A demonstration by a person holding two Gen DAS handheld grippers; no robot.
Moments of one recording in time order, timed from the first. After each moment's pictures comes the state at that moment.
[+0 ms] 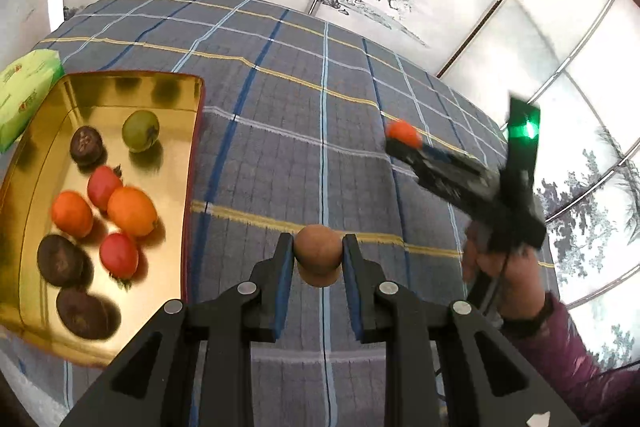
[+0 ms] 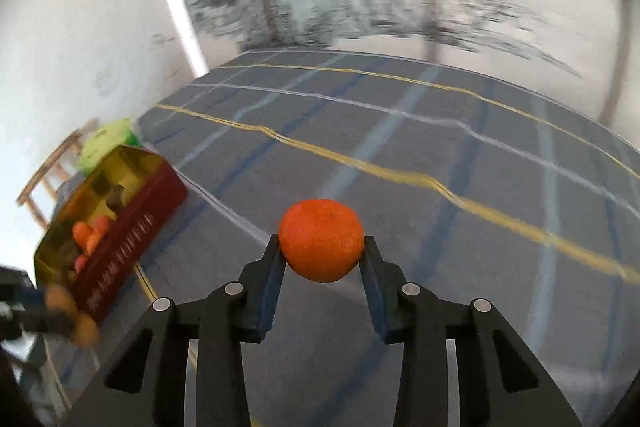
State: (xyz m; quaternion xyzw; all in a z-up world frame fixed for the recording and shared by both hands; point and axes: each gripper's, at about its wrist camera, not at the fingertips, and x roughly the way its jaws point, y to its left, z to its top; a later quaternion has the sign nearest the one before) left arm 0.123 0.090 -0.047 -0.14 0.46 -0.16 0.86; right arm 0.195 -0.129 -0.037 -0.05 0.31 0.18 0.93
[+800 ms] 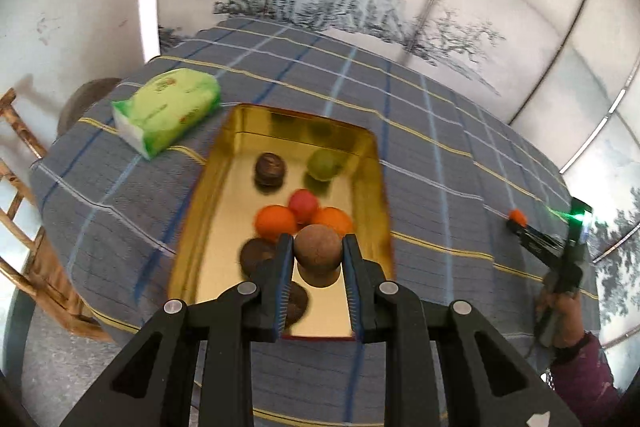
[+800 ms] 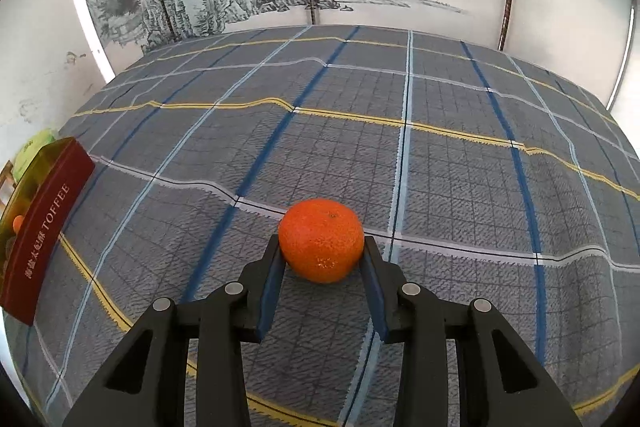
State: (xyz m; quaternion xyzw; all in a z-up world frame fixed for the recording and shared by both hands) left arm 0.081 0.216 -0.016 -0.13 0.42 -0.01 0.90; right arm 0.168 -0.204 -0.066 -0.02 0.34 0.04 0.94
